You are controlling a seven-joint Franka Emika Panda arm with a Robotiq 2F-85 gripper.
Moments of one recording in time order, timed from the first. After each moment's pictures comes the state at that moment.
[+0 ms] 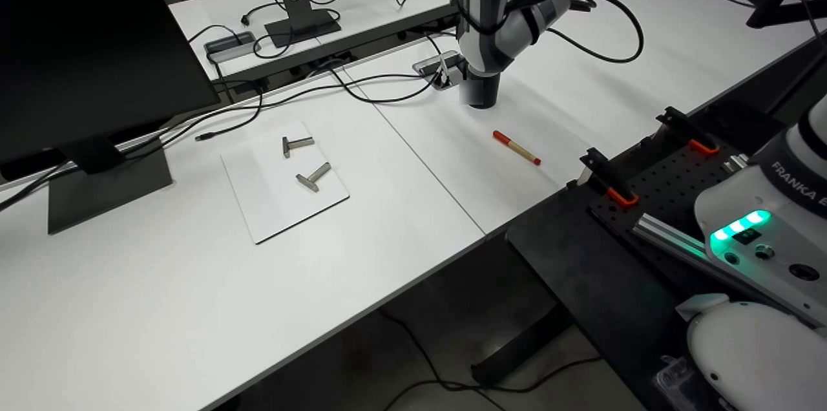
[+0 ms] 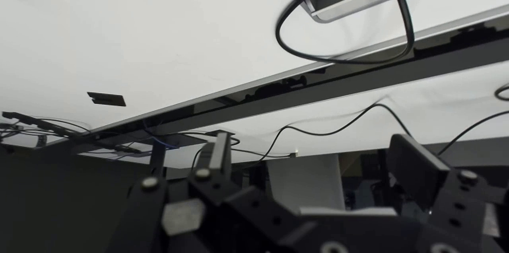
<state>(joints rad) 1.14 0.97 -0.90 -2.31 0.49 3.42 0.75</state>
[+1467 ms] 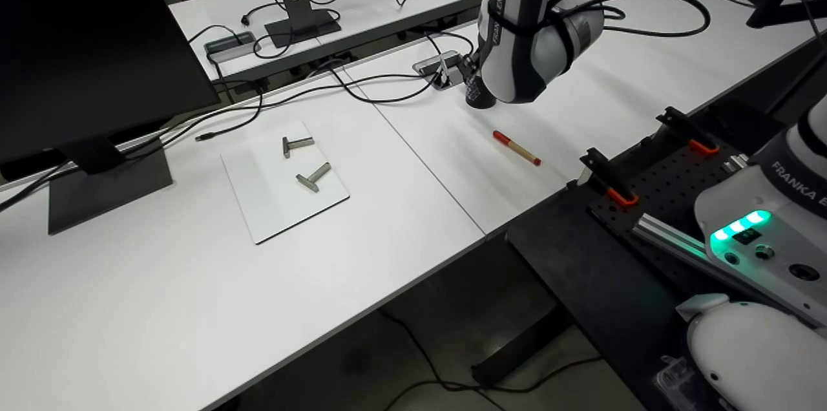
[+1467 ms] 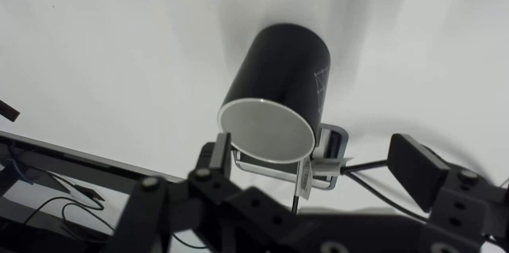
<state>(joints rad) 1.00 0.72 -0.63 -2.52 0.36 3.45 0.17</state>
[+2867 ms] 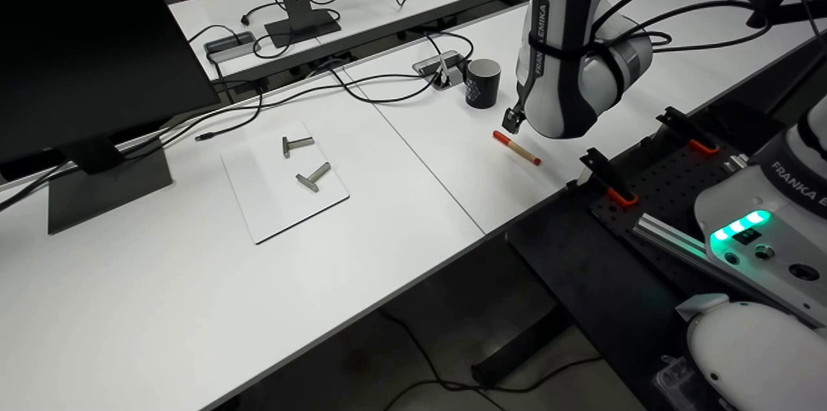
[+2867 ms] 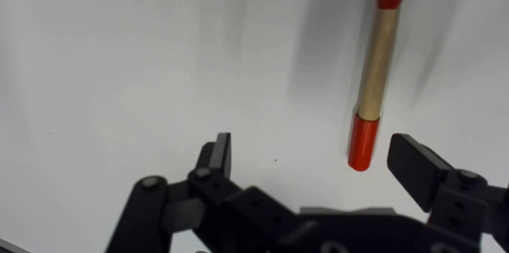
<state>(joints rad) 0.82 0.70 -0.42 -2.68 0.33 3.45 0.02</state>
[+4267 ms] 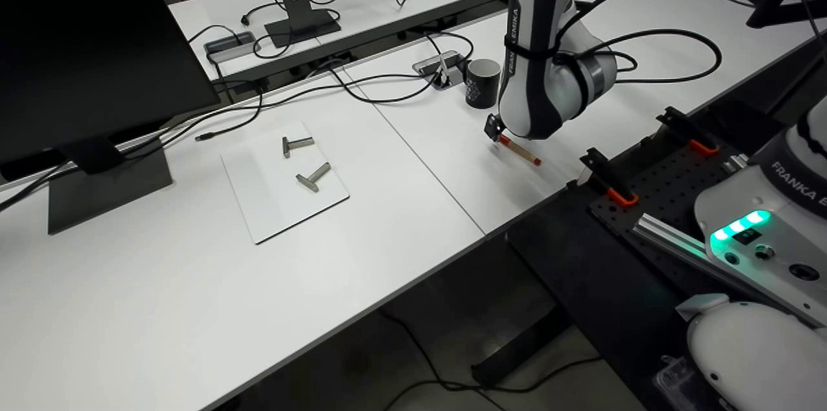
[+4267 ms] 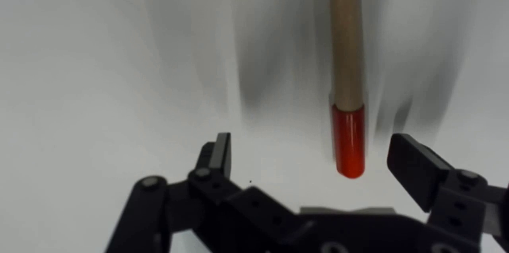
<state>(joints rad) 0.54 0.80 -0.22 -2.52 0.32 3.45 0.07</state>
